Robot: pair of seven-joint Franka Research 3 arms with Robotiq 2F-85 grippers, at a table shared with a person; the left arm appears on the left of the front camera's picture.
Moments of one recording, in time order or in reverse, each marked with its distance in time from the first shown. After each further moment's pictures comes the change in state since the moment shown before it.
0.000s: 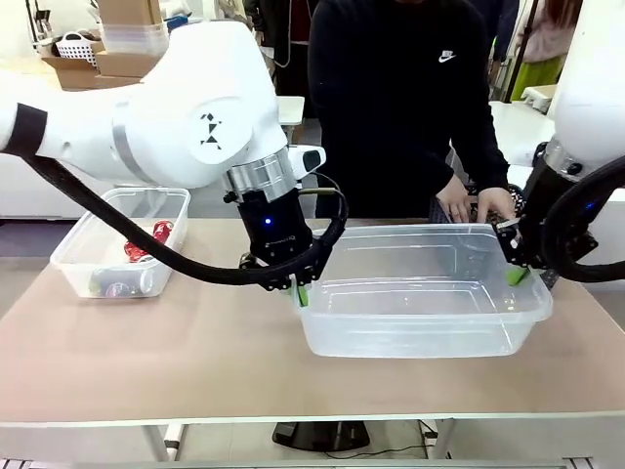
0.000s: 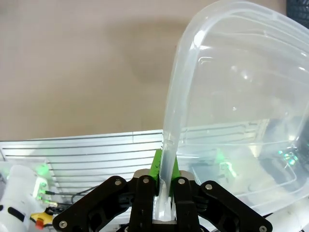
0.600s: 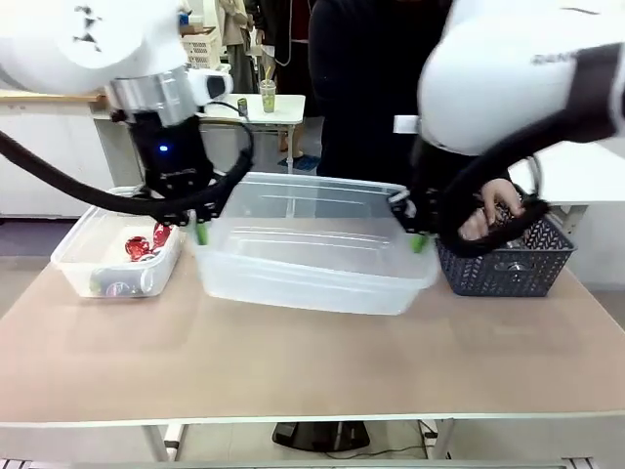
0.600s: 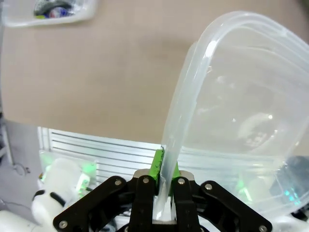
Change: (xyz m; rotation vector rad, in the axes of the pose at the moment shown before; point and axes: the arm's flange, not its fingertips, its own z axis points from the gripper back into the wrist) left arm 0.007 0.097 0.114 0.169 -0.158 0.144; right arm 0.016 0.160 0.013 -0.052 -0.073 0.224
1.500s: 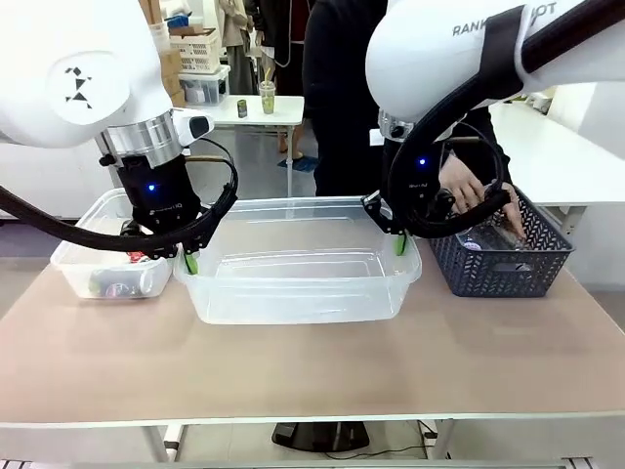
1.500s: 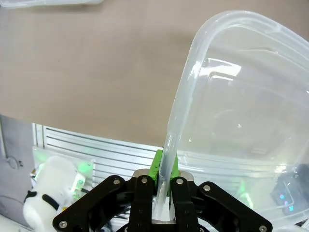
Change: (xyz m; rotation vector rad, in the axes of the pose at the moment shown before) left arm -0.009 0.017 -0.040 -0.012 0.025 0.045; right arm 0.036 0.017 -0.016 -0.069 0.177 -0.059
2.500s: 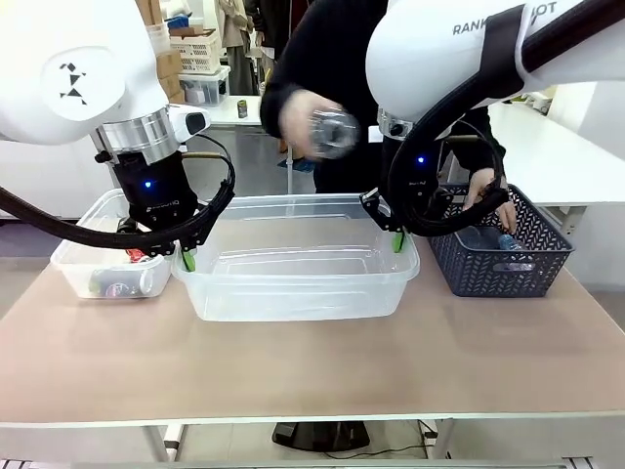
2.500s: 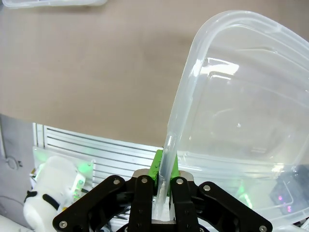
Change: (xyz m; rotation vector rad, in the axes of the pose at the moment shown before) left arm 0.000 0.002 0.004 -0.002 -0.007 0.006; right arm 0.001 0.001 0.002 0.009 -0.013 0.001
